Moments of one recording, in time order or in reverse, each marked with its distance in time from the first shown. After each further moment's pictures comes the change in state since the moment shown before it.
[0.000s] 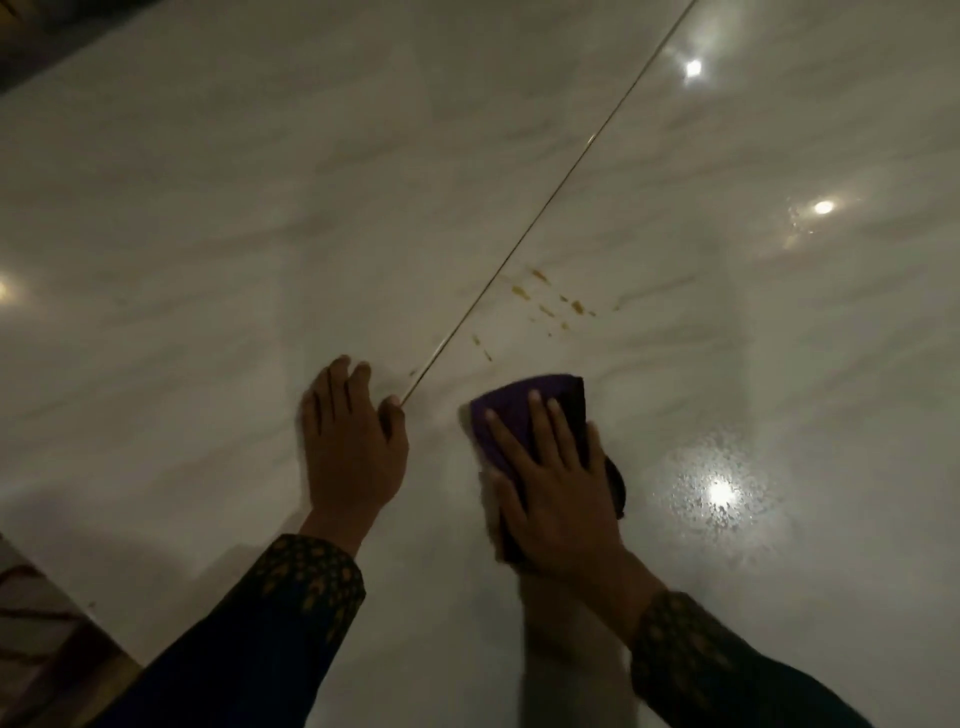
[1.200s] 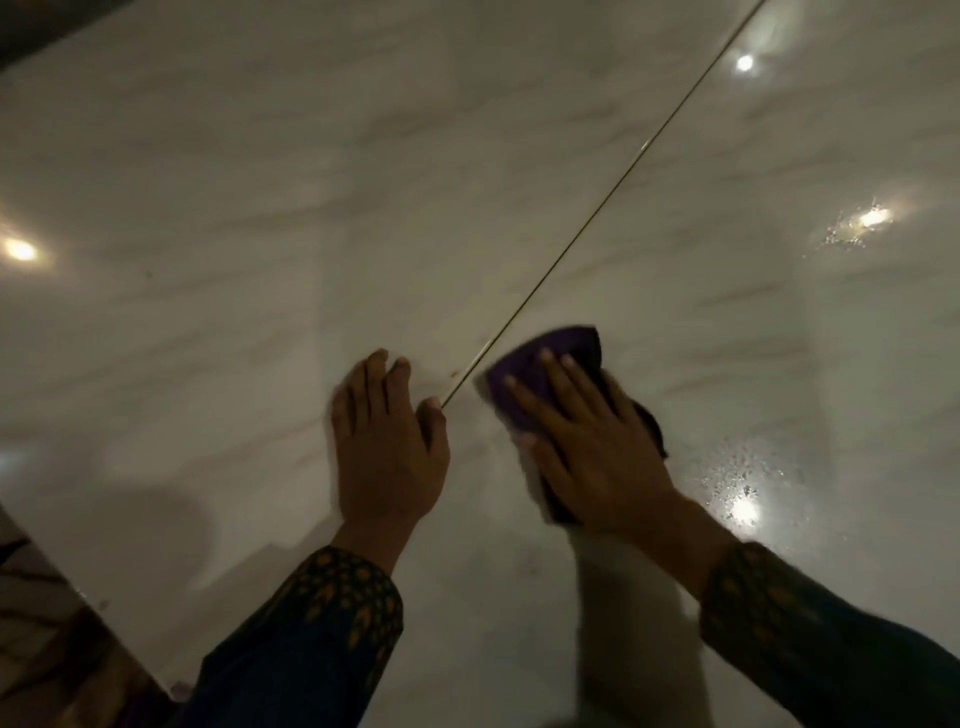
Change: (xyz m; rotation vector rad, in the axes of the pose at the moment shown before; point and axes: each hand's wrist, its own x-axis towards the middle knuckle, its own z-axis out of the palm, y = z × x) left_hand 0.002 0.000 0.005 0.017 0.017 -0.028; right_hand 0.071 0.016 -0.007 -0.086 0.052 -0.253
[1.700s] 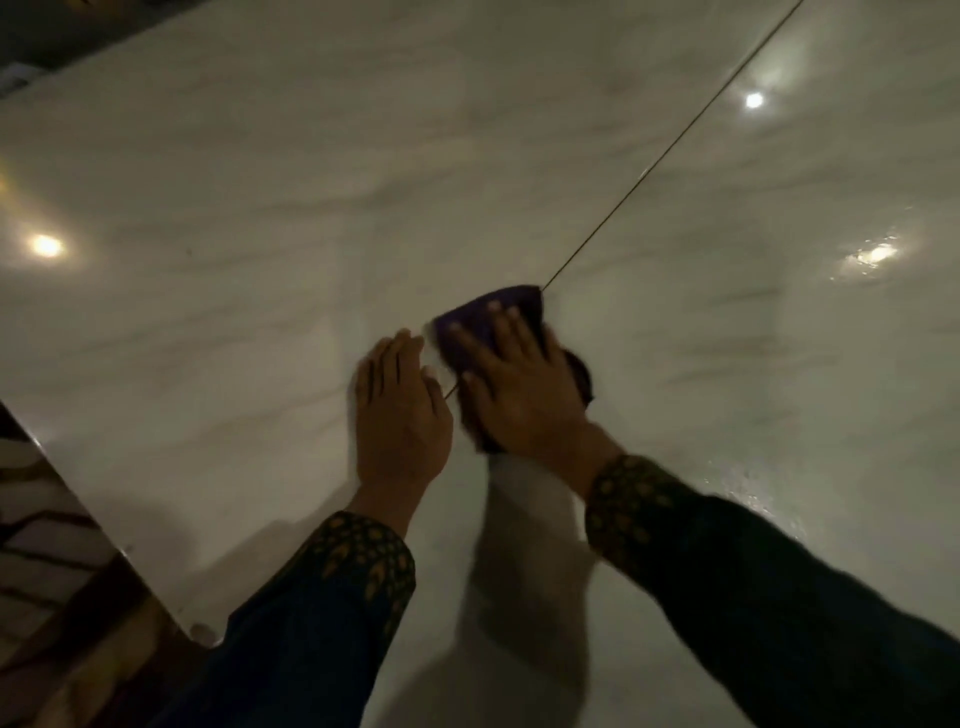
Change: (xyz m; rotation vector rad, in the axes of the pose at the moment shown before) left_hand 0.000 -0.004 0.002 -0.195 0.087 -0.021; right_hand 0.064 -0.057 0.011 0.011 0.021 -0.001
